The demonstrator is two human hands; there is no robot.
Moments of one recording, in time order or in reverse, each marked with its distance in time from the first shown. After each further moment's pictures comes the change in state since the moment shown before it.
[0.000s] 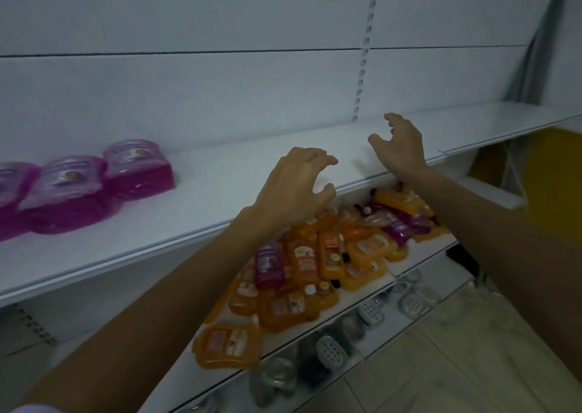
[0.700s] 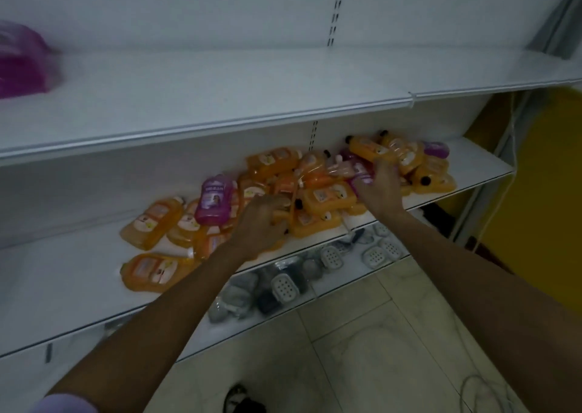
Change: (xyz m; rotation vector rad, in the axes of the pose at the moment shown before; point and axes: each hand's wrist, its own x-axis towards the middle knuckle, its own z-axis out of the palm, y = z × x) left_hand -0.043 0.046 0.193 -0.322 -0.170 -0.428; right_hand -0.053 0.199 -0.005 -0.051 -0.277 0.140
